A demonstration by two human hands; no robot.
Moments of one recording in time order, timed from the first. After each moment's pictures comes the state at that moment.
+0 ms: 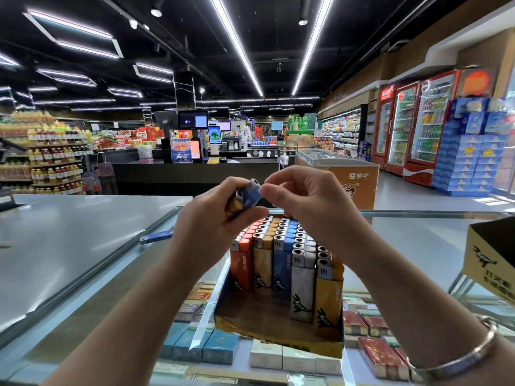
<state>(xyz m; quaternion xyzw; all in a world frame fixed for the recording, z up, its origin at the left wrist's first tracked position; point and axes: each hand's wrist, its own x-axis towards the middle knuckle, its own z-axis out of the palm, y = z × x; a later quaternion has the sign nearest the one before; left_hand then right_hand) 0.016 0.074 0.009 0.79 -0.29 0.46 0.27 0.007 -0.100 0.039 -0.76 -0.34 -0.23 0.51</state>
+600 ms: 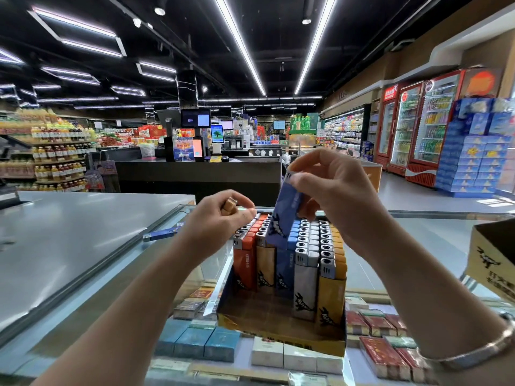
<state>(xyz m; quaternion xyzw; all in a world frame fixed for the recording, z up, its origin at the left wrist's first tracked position) 0.025 0.077 0.006 0.82 -0.19 0.22 0.49 0.000 -0.112 0.050 -0.70 -0.31 -0.18 0.62</state>
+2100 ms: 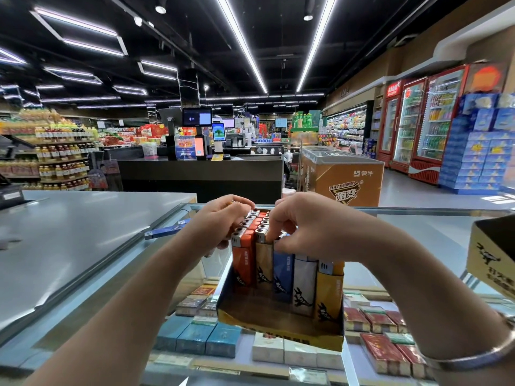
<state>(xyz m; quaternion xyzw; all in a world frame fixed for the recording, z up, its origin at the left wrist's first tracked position) 0.033 0.073 0.009 0.83 -0.07 0.10 0.55 -0.009 -0.105 0.048 -0.90 -0.37 -0.07 0.20</state>
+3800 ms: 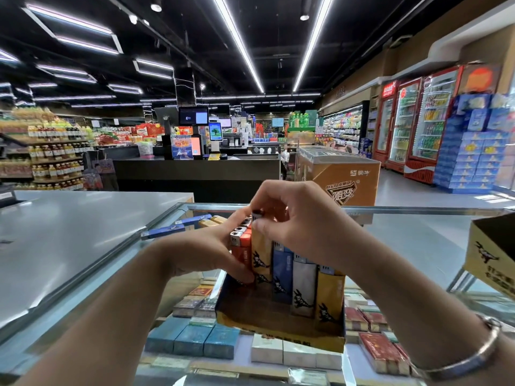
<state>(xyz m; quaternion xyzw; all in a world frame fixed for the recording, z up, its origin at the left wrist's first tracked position) 0.029 0.096 0.003 0.80 -0.22 -0.20 0.52 -0.007 -0.092 0.037 -0.83 -0.41 -0.24 0.31</state>
